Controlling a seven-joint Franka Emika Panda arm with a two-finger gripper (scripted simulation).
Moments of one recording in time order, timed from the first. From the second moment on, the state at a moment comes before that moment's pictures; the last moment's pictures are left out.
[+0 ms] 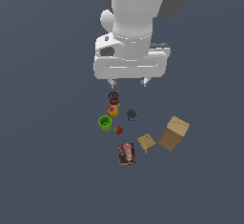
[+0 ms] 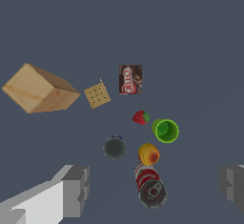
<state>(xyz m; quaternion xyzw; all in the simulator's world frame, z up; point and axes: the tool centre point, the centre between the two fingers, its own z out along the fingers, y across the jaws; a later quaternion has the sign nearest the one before) 0.009 0.022 0.327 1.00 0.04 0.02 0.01</state>
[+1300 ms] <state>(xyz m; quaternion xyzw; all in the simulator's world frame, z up) 0.014 0.041 0.308 1.00 0.09 0.01 0.00</state>
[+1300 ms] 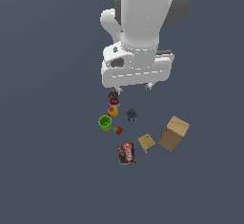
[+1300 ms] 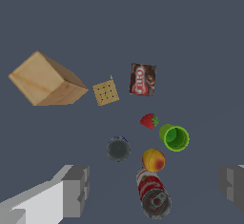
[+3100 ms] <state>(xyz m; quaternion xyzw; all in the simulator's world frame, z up) 0.028 -0.018 0.107 0.87 0.50 -0.01 0.01</state>
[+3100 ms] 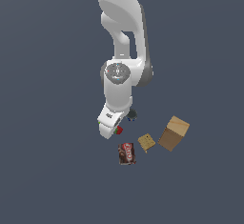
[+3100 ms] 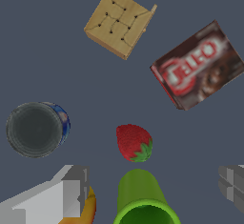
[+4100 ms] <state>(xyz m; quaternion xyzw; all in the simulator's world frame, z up) 0.022 -0.022 0.069 0.82 0.57 0.00 0.00</state>
